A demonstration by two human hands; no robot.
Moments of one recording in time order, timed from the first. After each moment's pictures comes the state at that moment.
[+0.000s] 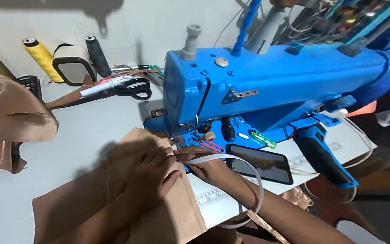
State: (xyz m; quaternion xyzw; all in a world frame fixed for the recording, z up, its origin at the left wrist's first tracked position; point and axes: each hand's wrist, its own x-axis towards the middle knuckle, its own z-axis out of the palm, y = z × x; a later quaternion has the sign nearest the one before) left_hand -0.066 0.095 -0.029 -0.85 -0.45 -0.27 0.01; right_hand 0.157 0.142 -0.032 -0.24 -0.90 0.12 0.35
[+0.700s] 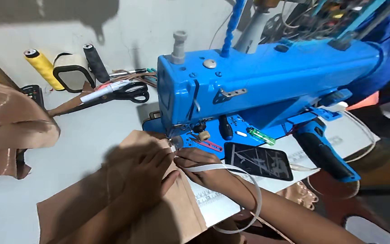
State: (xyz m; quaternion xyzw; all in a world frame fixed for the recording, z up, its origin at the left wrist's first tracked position) left_hand -0.067 0.096 -0.024 -0.86 -0.45 -0.25 0.04; right_hand 0.154 0.133 -0.033 -0.24 -0.90 0.07 0.35
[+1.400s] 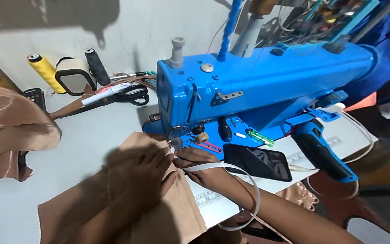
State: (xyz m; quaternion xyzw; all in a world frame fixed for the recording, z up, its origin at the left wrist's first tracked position) left_hand -0.069 0.100 -0.026 -0.86 -0.45 -0.23 0.06; right_hand 0.155 0.133 -0.032 -0.26 -0.91 0.04 0.33
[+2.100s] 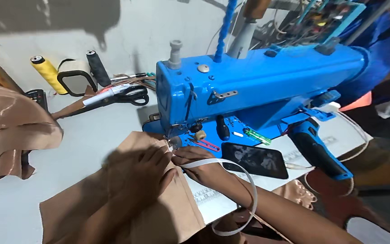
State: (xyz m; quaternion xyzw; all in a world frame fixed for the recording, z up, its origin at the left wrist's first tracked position) left_hand -0.071 0.099 -0.020 -0.87 -0.45 -0.21 0.04; right_hand 0.152 0.132 -0.032 -0.26 -0.91 0.04 0.32
